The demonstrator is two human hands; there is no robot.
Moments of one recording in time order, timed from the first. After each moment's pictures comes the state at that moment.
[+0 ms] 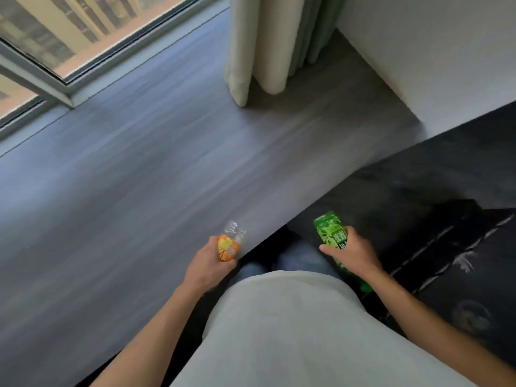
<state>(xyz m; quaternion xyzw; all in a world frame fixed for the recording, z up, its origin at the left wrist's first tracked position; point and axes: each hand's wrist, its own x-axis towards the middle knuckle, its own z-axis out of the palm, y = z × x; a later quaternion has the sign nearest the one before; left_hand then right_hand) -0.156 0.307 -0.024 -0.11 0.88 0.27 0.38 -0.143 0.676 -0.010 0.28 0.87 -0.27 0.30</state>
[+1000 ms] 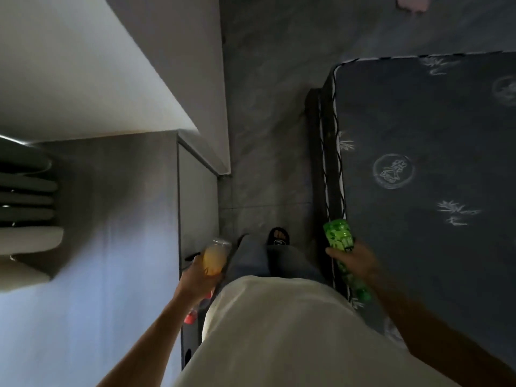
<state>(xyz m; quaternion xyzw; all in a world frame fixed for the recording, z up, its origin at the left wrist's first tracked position) -0.240 0.637 -0.048 0.23 0.84 0.02 0.49 0.108 0.860 -0.050 0.70 0.51 -0.48 0.12</state>
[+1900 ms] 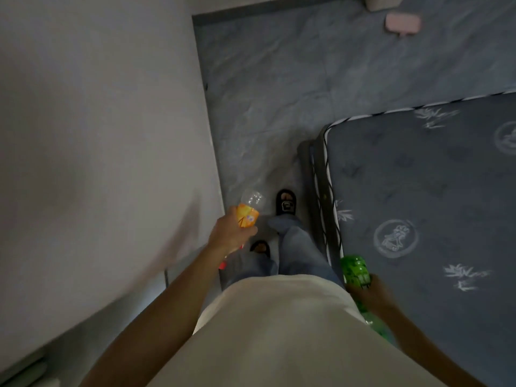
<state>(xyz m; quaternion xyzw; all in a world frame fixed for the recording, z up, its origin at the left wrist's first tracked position) -0.359 1.122 -0.024 0.31 0.81 0.05 0.49 0.034 1.116 -0.053 0.76 0.43 -0.45 0.19</state>
